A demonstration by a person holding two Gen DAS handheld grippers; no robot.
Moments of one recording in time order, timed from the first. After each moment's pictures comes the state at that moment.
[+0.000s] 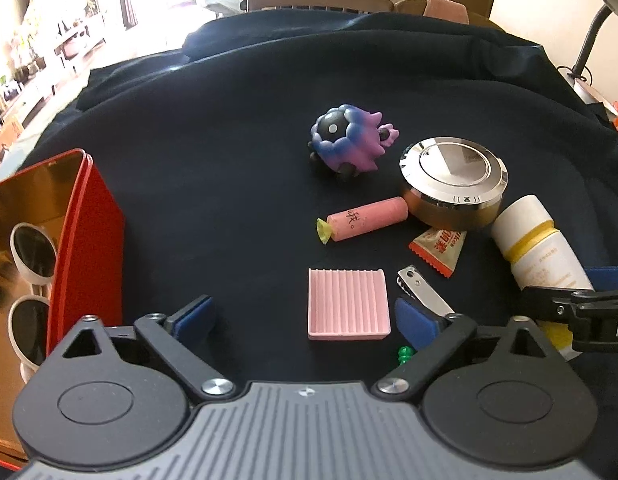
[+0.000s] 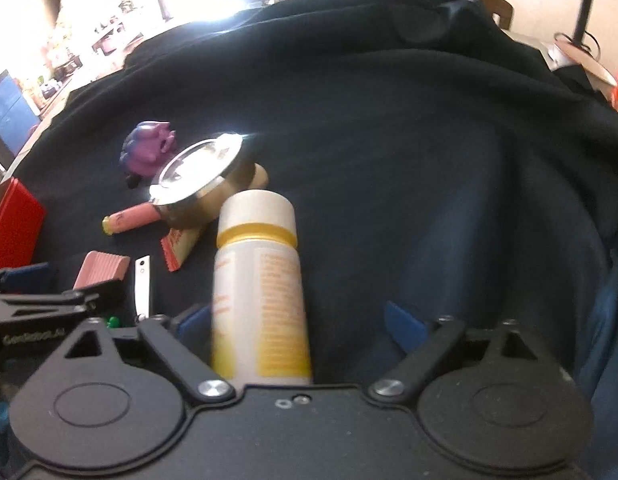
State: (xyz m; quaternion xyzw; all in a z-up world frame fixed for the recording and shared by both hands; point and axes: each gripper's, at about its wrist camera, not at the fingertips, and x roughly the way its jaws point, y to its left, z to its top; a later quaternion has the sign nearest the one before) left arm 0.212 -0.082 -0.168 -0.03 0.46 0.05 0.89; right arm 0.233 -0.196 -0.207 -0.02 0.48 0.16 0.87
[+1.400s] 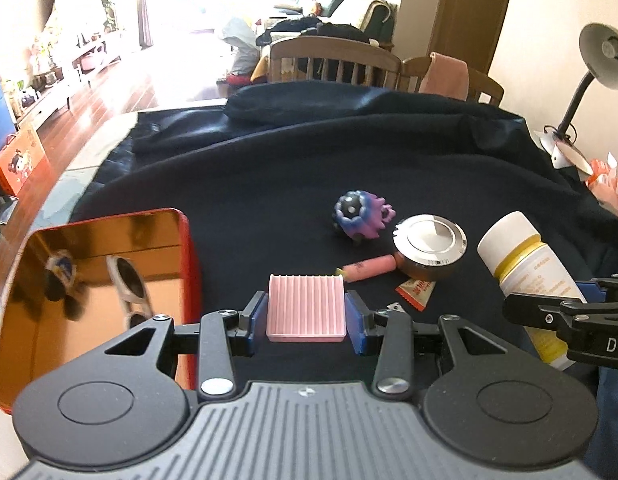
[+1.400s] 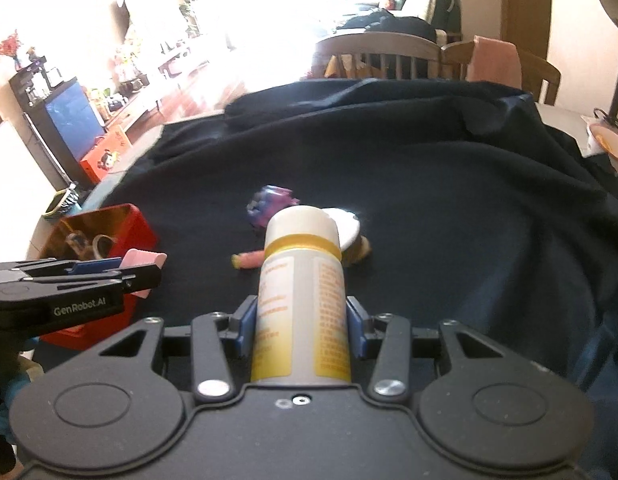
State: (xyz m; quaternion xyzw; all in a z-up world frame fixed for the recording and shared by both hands) left arm 0.158 -0.051 -0.077 -0.07 0.41 0.06 0.91; right arm 0.184 -0.169 -0.117 -0.01 0.41 0.24 0.88
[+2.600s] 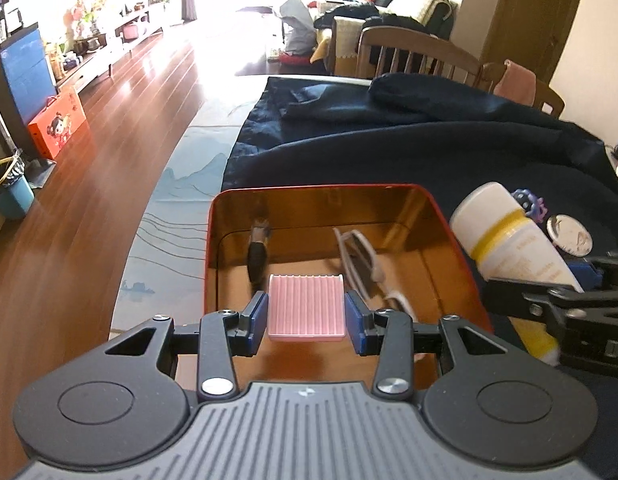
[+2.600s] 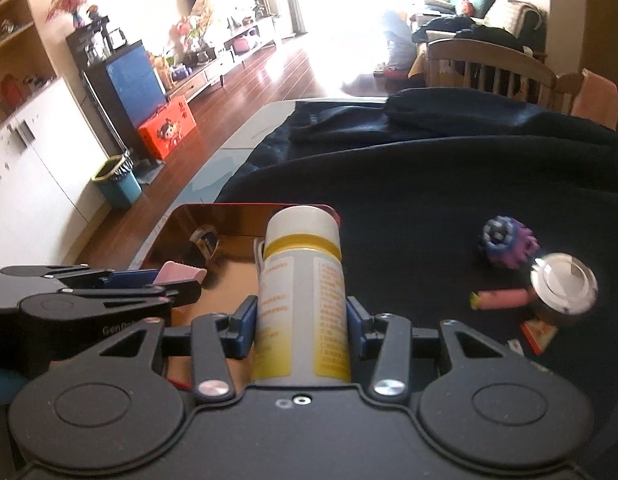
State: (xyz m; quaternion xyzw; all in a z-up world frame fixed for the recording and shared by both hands) left arm 0.117 0.133 -0.097 -0.09 0.43 0.10 0.89; right arm 0.165 0.047 -0.131 -0.06 0.42 0.31 0.85
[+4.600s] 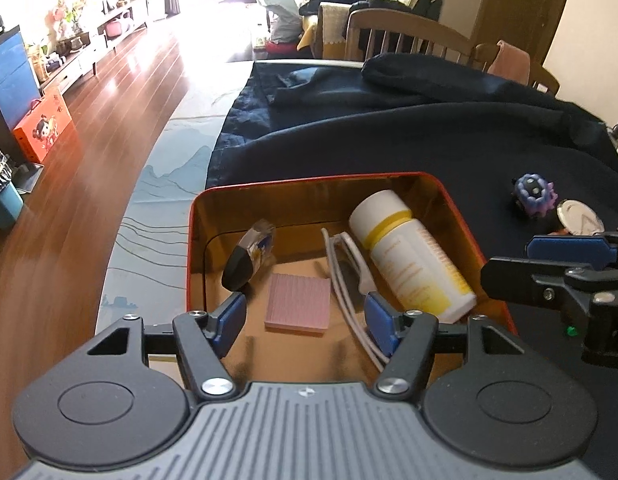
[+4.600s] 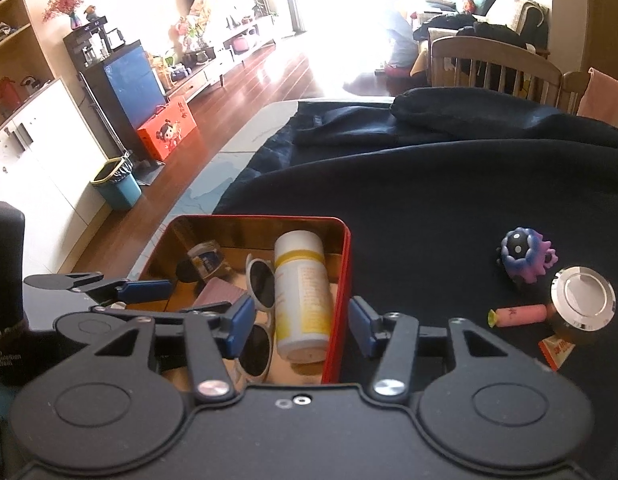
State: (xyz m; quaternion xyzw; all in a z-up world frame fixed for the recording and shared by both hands) left arm 0.136 0.134 -0.112 -0.08 0.45 0.08 0.89; right arm 0.166 0.049 -0.121 -0.04 0.42 0.31 0.86
